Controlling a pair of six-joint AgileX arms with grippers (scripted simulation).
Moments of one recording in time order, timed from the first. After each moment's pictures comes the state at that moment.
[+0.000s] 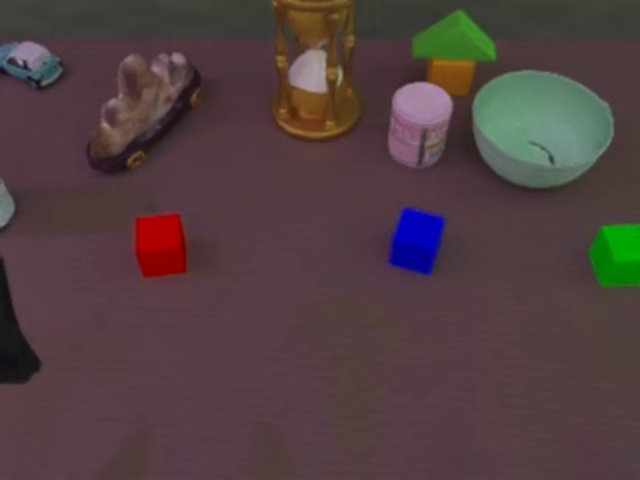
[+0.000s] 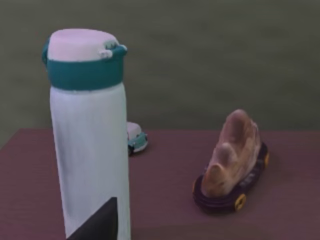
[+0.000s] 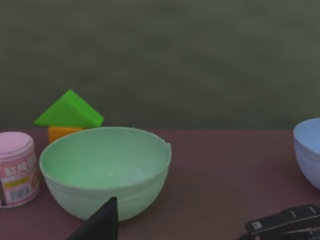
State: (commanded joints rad) left arm 0.00 0.00 0.00 0.00 0.00 0.00; right arm 0.00 0.00 0.00 0.00 0.00 0.00
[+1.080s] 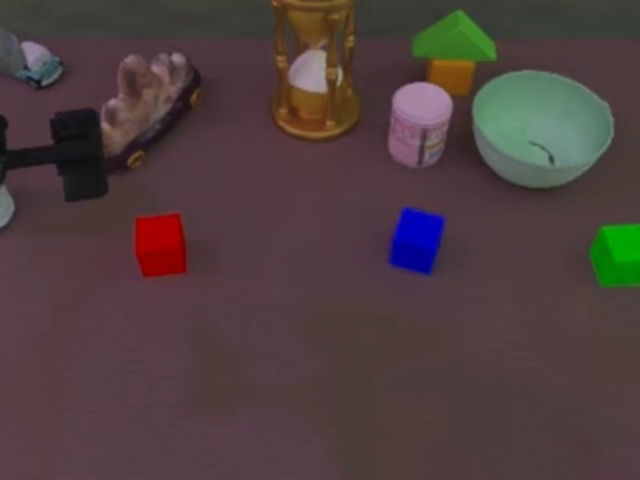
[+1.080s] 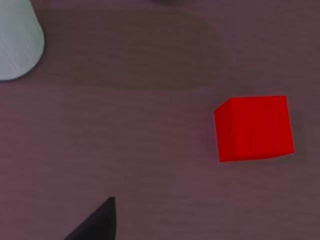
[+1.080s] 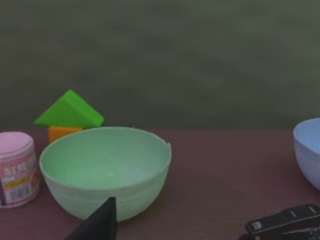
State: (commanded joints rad) left arm -0.15 1.27 1.03 -0.71 0.00 -0.23; right arm 0.00 0.00 0.00 0.00 0.00 0.00
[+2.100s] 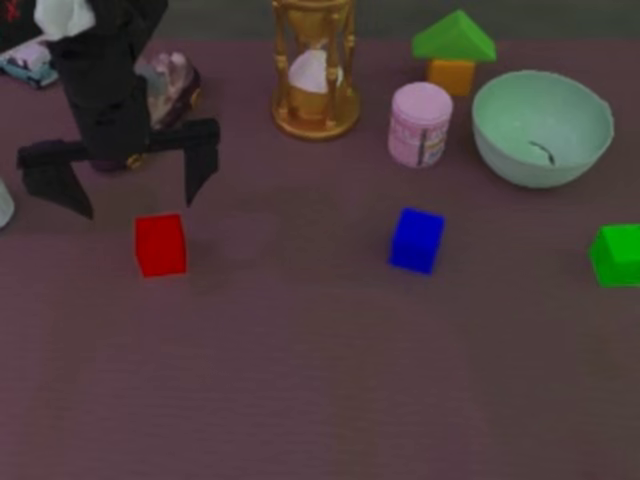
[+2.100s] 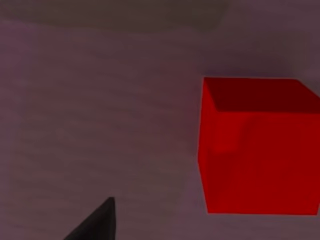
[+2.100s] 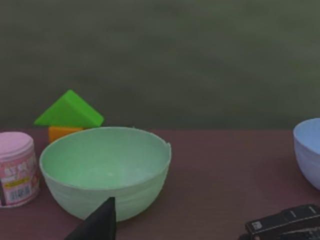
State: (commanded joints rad) left arm -0.26 2.14 1.76 -1.19 0.00 -0.39; right arm 0.00 0.00 0.00 0.00 0.00 0.00
